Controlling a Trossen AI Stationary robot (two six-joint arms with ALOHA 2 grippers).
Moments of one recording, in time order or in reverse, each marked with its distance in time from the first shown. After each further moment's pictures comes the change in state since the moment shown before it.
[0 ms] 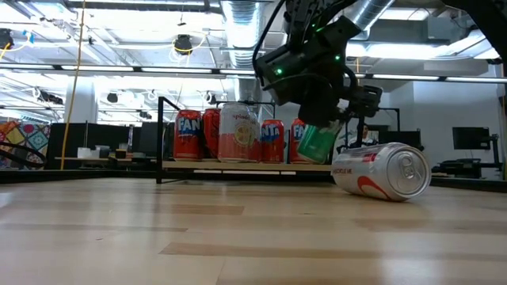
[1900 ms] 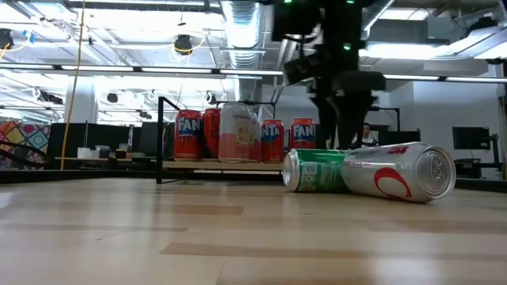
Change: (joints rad) left arm -0.171 0.000 0.000 -0.055 -0.099 -0.037; right arm 0.069 -0.252 -0.149 0.473 -0.915 0.656
